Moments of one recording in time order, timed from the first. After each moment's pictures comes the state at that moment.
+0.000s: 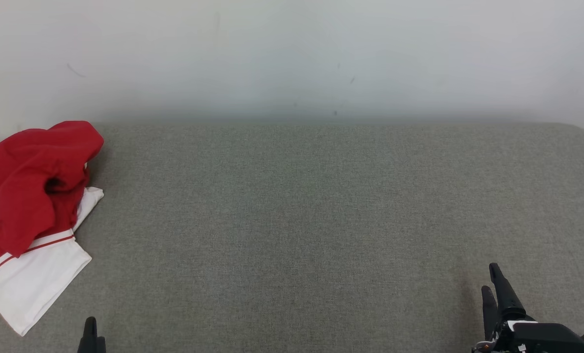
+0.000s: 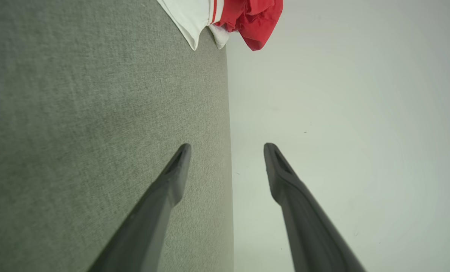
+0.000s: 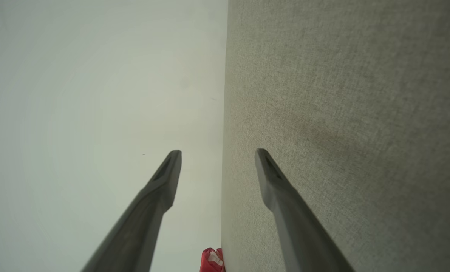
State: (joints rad) left arm -0.02 0.04 0.13 0.18 -1.55 -0.13 0.03; right arm -0.11 -0.05 -0.02 0.28 1.51 0.13 0.06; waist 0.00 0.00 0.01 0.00
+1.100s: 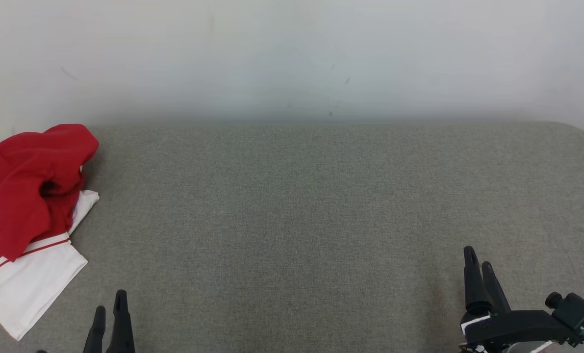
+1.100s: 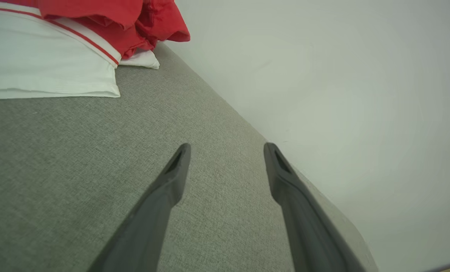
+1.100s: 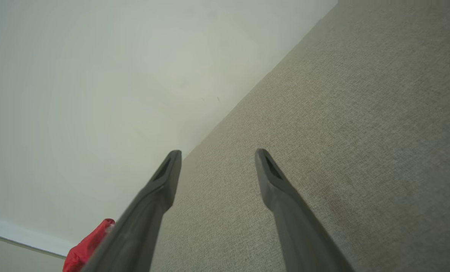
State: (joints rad) left arm -0.02 0.04 0.06 0.05 -0.80 -0.04 -0.09; right arm -0.09 -0.05 0.08 0.16 0.82 0.13 -0.07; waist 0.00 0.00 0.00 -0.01
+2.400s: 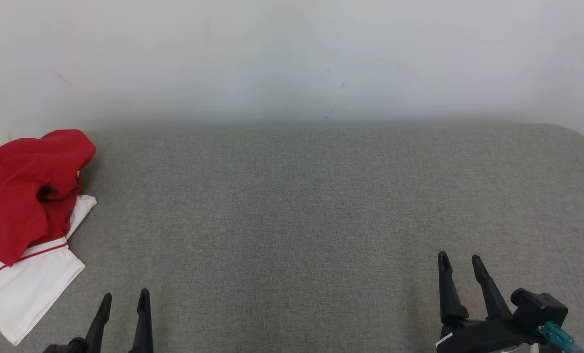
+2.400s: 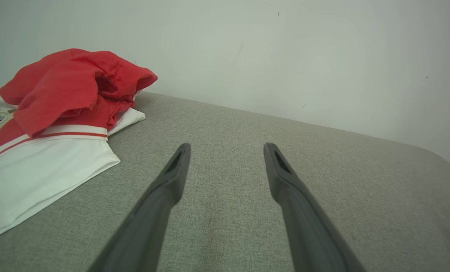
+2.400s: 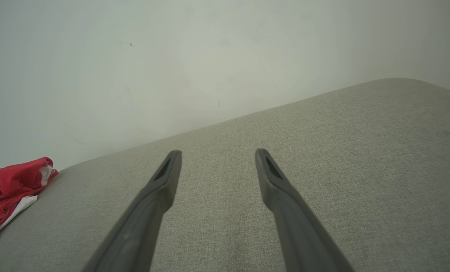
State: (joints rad) left arm -0.02 0.14 -0.07 0.03 -0.33 0.05 -0.19; right arm -0.07 -0.05 0.13 0.16 0.30 0.13 -0.18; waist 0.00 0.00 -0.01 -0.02
